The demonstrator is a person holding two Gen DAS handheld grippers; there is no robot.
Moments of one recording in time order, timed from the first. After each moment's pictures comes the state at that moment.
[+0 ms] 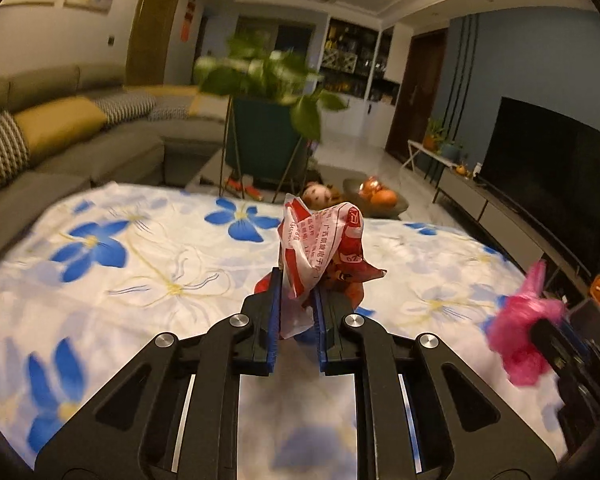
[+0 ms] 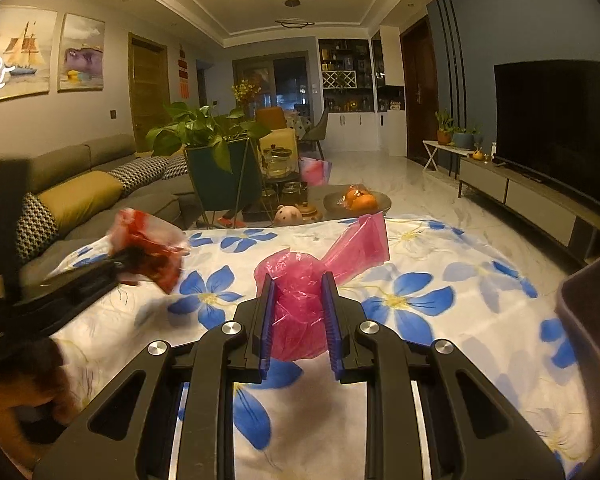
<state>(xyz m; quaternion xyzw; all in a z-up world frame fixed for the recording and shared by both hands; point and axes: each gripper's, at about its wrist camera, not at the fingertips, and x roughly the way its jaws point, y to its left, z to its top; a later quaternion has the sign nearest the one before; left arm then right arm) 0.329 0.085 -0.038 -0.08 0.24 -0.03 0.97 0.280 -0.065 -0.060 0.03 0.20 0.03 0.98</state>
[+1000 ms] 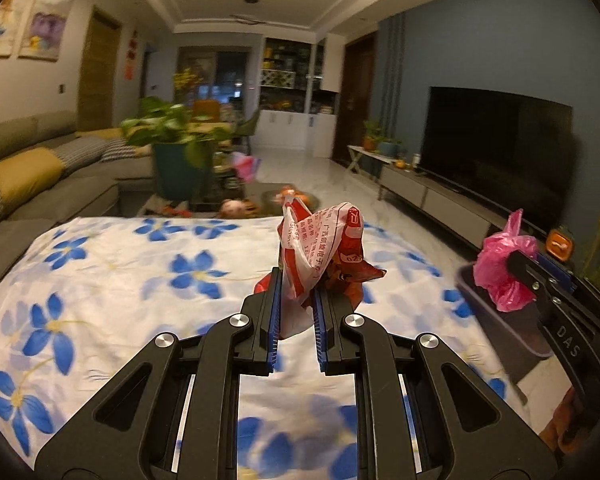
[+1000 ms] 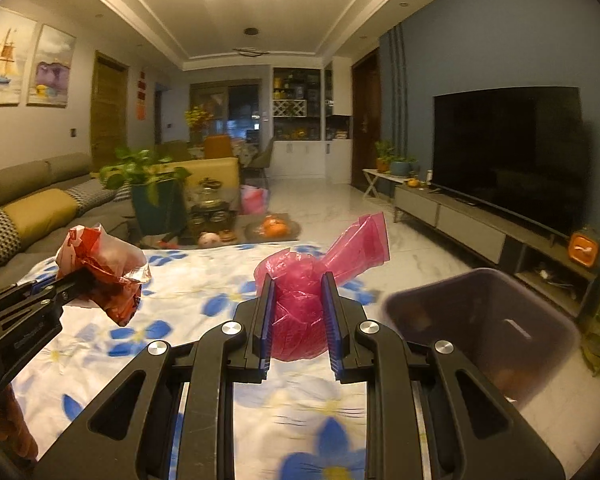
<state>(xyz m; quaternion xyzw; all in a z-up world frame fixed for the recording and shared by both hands) 0.206 -0.042 0.001 -0.02 0.20 -0.13 0.97 0.162 -0.180 -0.021 0.01 0.15 -0.07 0.99</state>
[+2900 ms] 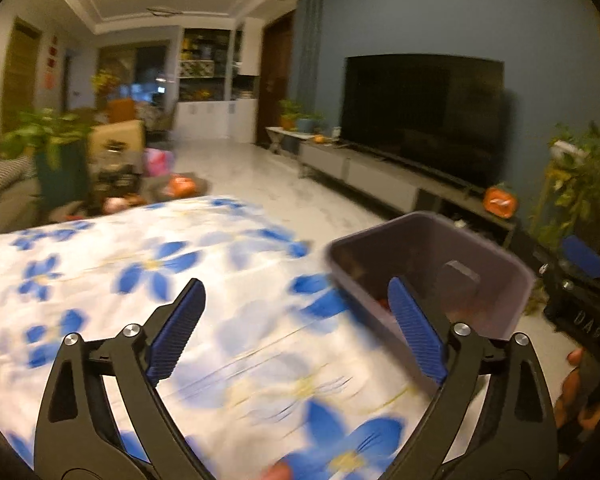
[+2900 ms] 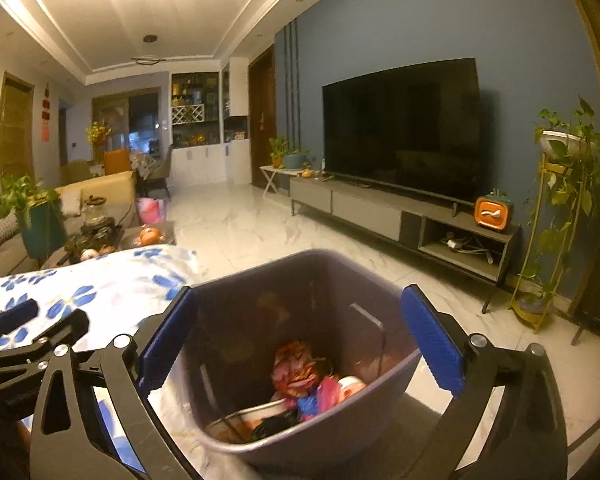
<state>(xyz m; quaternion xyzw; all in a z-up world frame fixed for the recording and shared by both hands) 0.212 -0.196 -0.044 0.02 0.22 -0.24 0.95 0.118 -0.314 -0.049 0.05 0.15 -0.23 0.96</state>
